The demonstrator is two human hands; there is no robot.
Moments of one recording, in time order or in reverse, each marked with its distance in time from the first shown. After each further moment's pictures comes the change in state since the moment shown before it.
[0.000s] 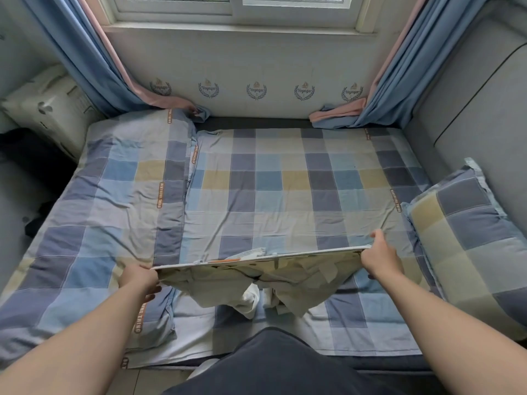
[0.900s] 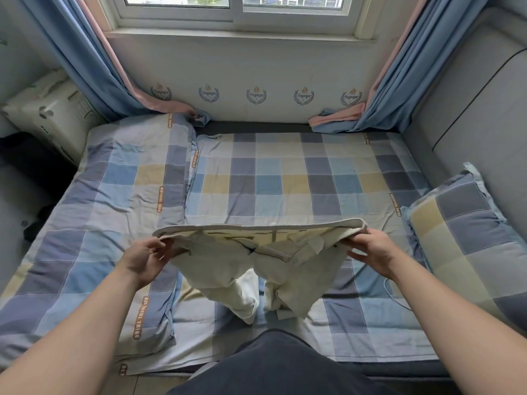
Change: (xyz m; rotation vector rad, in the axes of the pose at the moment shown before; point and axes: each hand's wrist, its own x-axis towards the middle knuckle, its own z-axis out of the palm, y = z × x) left_hand 0.005 0.051 -0.016 -0.833 -0.489 0.012; right_hand 0.001 -0.032 -0.029 0.917 -0.500 0.056
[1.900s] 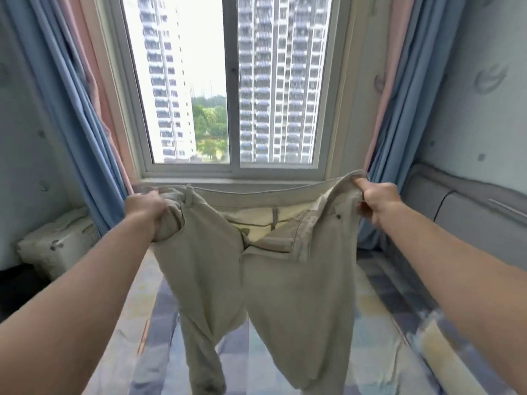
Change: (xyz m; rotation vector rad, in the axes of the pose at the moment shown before) left_hand -0.104 0.316 0.200 0.344 0.350 0.726; right_hand -0.090 -0.366 0.043 0.157 0.388 -0.624
